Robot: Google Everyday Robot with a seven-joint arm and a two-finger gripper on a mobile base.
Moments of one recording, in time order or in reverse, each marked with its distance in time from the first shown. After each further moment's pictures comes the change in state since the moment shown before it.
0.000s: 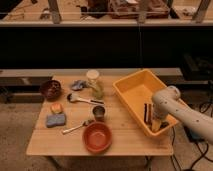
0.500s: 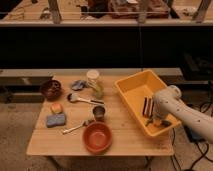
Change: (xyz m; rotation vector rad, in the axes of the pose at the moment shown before) arm 0.001 -0.001 0.000 -0.003 0.048 -0.018
